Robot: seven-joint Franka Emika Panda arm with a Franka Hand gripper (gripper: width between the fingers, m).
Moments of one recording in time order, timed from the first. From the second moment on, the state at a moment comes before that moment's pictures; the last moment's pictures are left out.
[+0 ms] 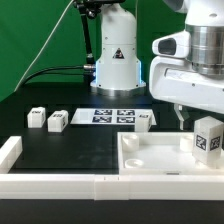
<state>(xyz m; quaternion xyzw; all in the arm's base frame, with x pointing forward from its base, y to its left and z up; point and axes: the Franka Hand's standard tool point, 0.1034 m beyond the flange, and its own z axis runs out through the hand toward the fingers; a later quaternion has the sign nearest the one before) 0.620 0.119 0.078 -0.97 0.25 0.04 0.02</state>
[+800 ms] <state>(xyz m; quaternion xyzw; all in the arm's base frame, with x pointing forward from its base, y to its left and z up) 0.621 0.120 0.077 -0.99 -0.12 0.03 0.03</state>
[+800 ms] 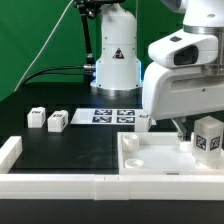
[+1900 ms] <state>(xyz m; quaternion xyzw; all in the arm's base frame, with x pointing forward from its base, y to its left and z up) 0.618 0.117 0.076 -0.98 0.18 0.01 0.03</state>
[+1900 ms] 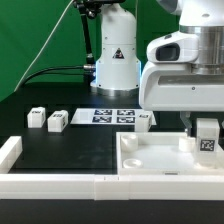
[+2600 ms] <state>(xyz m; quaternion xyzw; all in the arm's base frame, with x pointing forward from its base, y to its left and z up) 0.619 0.124 0.075 -0.84 0.53 0.01 0.03</state>
